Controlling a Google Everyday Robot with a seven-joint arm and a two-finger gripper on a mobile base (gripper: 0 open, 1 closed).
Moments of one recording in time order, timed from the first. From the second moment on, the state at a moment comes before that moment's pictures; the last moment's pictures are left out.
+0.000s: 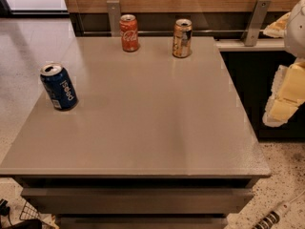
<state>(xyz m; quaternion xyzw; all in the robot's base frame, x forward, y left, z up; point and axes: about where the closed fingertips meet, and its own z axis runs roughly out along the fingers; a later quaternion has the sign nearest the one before) 0.438 -0.212 0.993 -0.60 0.78 -0.05 0.18</state>
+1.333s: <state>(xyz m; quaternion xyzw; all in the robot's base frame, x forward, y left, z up) 0.524 -0.185 0.975 -0.56 0.77 -0.02 0.29</state>
